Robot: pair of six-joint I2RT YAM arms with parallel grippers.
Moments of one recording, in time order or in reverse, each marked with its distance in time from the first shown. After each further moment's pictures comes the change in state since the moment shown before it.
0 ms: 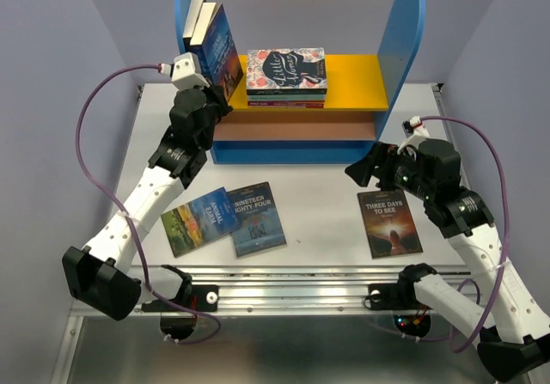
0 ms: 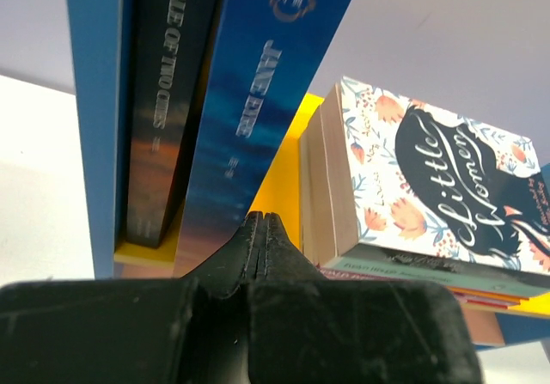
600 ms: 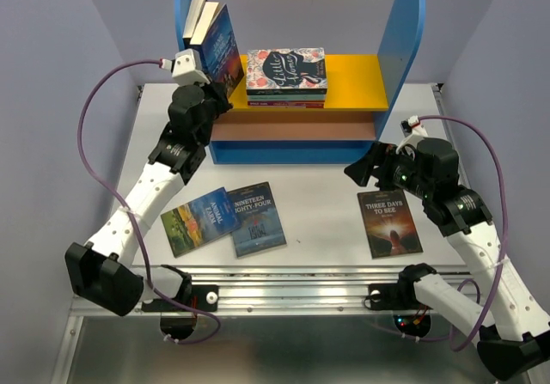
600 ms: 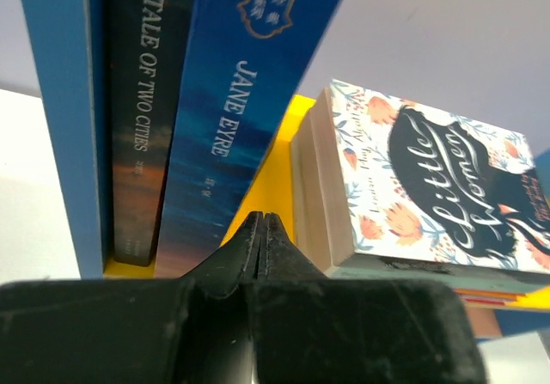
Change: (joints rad) left arm 0.024 0.040 0.028 0.020 0.055 0.017; right arm 0.000 0.013 0.000 0.001 -0.002 -0.002
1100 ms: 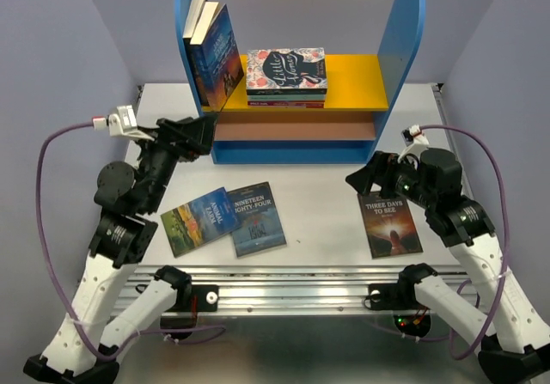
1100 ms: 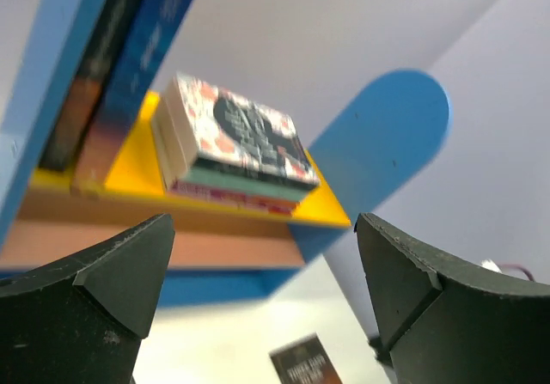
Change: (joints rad) left arm 0.002 -0.518 -0.175 -0.069 0.254 -0.206; right arm 0.000 -0.070 -0.049 0.003 -0.027 -0.023
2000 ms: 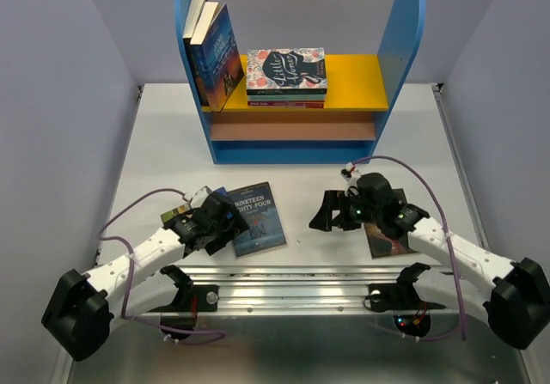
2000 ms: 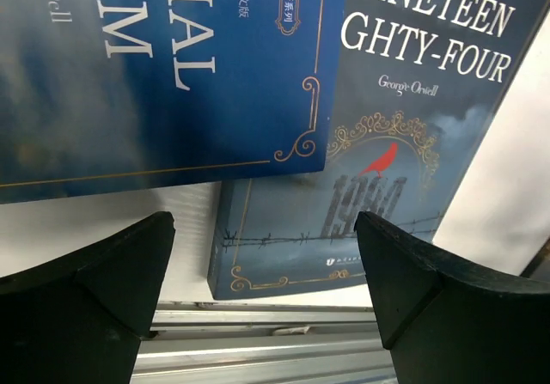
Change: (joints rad) left arm -0.243 0.151 -0.623 -0.497 -0.052 -0.573; right arm 0.260 0.210 -0.409 0.343 -0.100 0.128
